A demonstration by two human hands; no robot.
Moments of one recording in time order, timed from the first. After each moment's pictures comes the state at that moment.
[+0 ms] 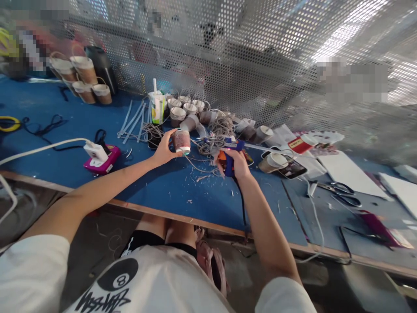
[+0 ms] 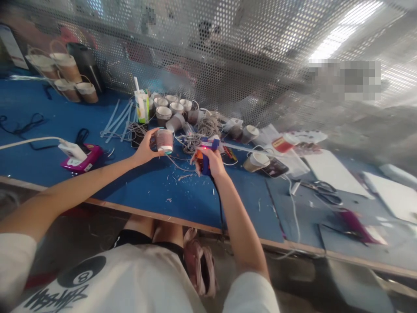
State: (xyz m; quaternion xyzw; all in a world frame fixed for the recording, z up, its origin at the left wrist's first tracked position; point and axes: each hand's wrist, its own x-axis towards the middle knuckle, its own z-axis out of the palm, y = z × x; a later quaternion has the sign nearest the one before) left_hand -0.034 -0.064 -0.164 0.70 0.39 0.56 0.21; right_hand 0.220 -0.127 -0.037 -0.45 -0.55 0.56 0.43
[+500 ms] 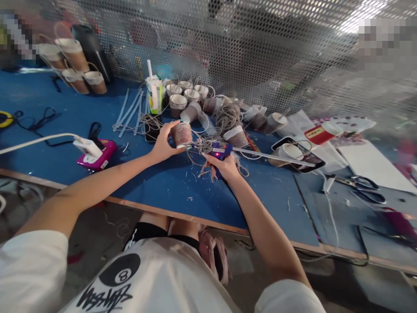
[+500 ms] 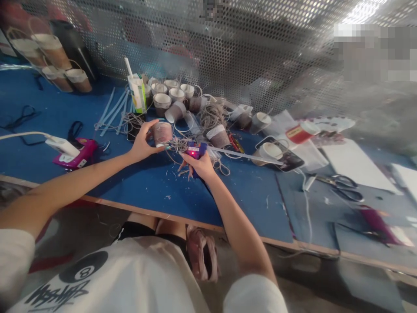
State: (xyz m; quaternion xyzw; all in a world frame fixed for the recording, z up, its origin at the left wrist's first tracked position) left_hand -0.033 -0.080 -0.149 0.72 0.39 0.56 0.15; right_hand 0.204 -0.134 -0.078 -0.46 -0.58 0.54 0.39
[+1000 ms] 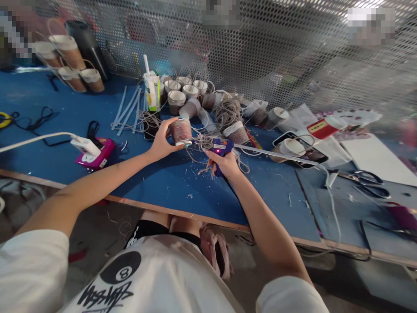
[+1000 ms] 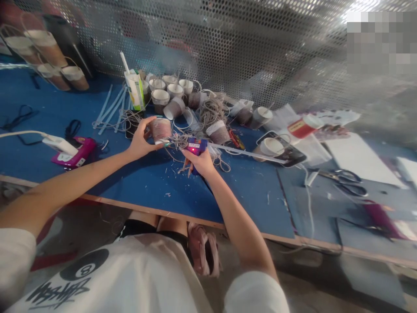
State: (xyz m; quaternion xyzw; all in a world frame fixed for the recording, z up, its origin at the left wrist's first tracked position) left_hand -0.033 -0.082 -0.147 0.71 0.38 0.56 0.18; right_hand 0.204 -0.133 -0.078 -0.50 -0.57 0.52 0.39
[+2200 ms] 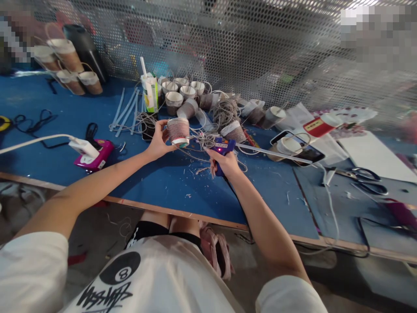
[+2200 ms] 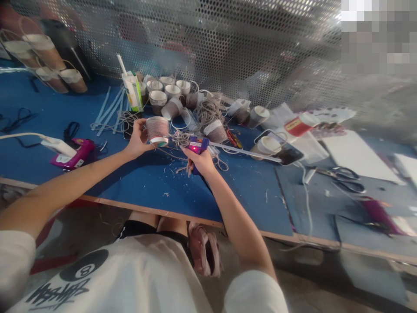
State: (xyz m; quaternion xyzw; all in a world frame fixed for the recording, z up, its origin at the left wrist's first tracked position) left_hand -0.032 -0.058 -0.173 0.66 0.26 0.64 0.30; right_hand 0.208 -0.135 -0.077 -0.51 -0.54 0.53 0.41
